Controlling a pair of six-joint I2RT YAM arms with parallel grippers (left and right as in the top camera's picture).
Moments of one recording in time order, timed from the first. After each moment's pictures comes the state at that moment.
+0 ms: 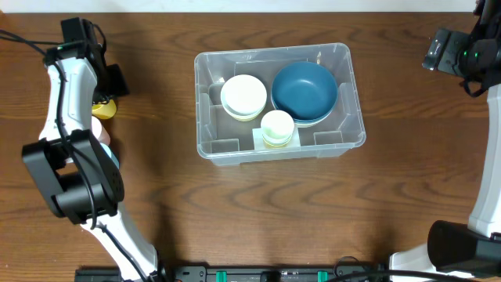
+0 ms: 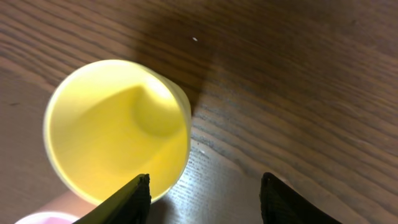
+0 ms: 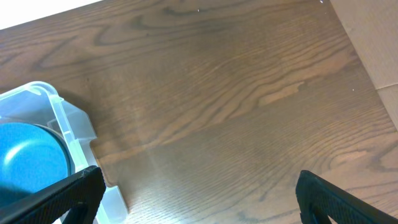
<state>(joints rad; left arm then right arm) 0.26 2.07 1.74 -0.96 -0.09 -0.12 -0.14 1.69 2.05 -1.33 0.20 0.20</state>
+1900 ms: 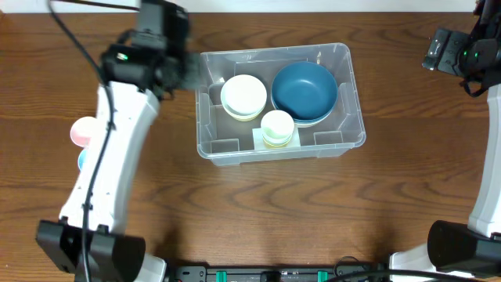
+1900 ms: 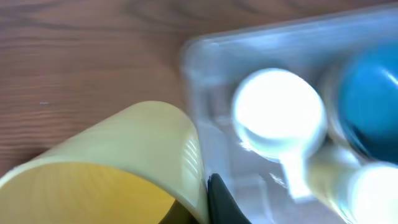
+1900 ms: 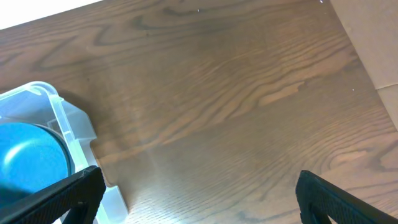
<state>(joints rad) -0.24 1.67 1.75 -1.10 -0.02 -0.12 -0.14 1.69 2.05 -1.33 0.20 0.20</state>
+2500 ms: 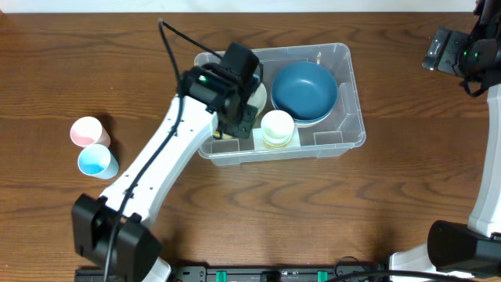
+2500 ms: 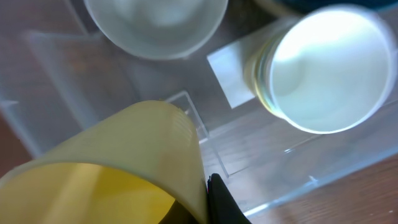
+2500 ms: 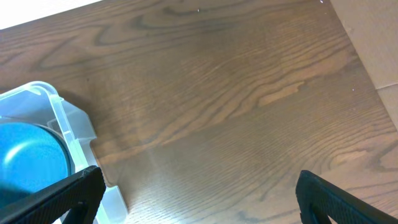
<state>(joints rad) -0.51 1.72 1.58 -1.19 0.02 -0.14 -0.14 1.69 2.05 -1.33 0.20 0.20</state>
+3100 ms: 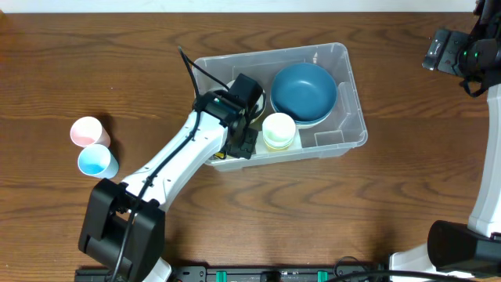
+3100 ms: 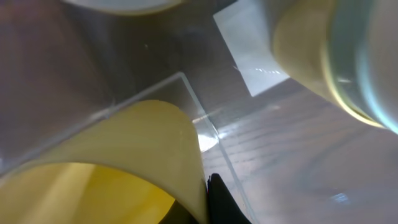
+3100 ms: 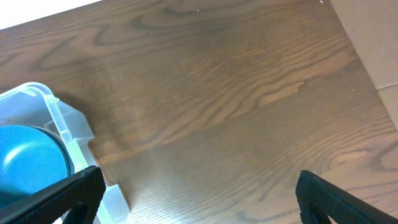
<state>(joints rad) -0.53 1.74 1.30 -0.99 0.03 -0.19 -0.14 1.69 2.05 -1.33 0.20 0.20</state>
